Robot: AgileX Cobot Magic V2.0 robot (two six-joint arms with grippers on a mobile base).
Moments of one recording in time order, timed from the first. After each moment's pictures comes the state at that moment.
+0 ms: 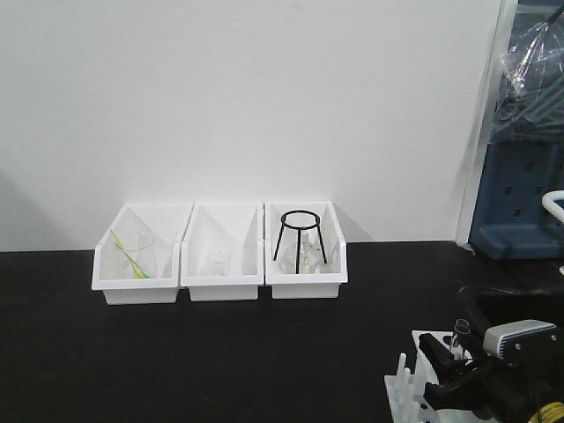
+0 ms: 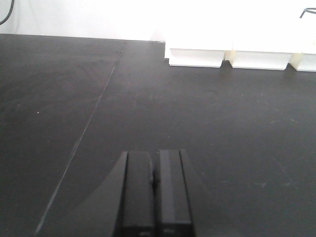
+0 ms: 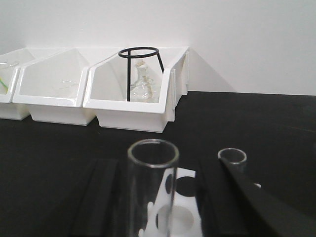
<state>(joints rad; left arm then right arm) 0.08 -0.01 0.03 0.05 0.29 -0.17 0.02 1.77 -0.55 -0.36 -1.03 0.22</state>
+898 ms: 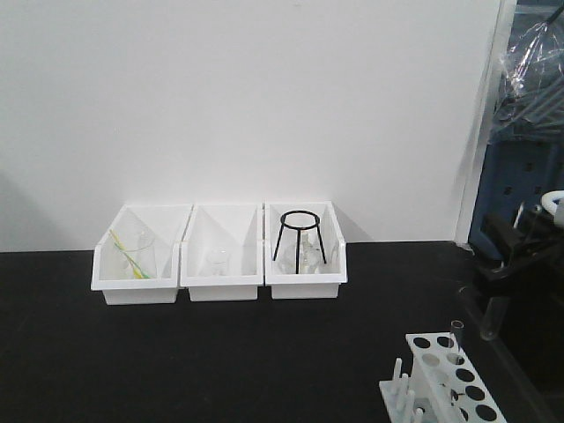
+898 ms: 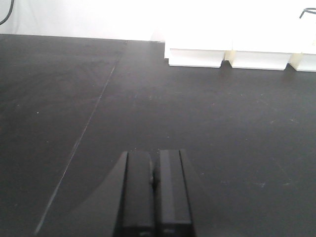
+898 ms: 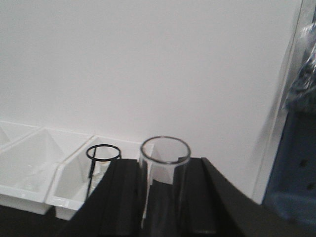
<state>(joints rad) 0.08 -0.01 0.03 0.05 0.29 -0.17 0.02 1.25 -0.79 -0.46 -0.44 0.26</state>
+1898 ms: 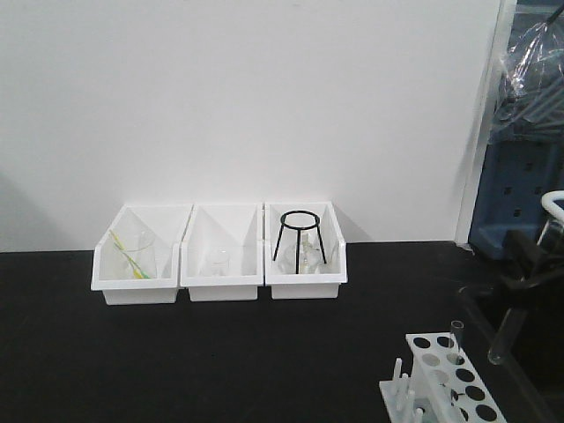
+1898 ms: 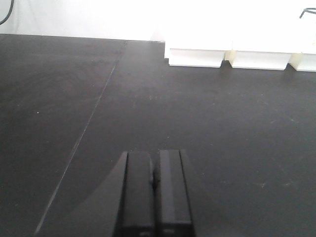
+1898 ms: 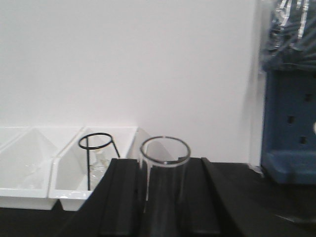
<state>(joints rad) 0.08 -0.01 0.03 0.05 0.29 -0.17 -0.03 1.25 -0.66 -0.38 -0.54 0.36</state>
